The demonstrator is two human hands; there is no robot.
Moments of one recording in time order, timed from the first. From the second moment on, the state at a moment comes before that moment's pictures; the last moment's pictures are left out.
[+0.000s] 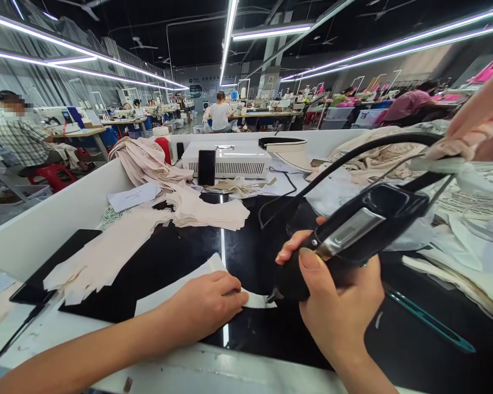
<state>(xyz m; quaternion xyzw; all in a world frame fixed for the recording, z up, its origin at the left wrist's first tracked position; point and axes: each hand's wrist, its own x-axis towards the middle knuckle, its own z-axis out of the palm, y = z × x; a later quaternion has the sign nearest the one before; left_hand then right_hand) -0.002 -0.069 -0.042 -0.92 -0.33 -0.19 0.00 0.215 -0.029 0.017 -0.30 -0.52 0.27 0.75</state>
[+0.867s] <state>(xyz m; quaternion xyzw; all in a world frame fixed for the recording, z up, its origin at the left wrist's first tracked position) 0.012 -0.085 -0.037 -0.91 -0.37 -0.20 0.02 0.197 -0.022 0.018 -0.25 -0.52 0.33 0.75</state>
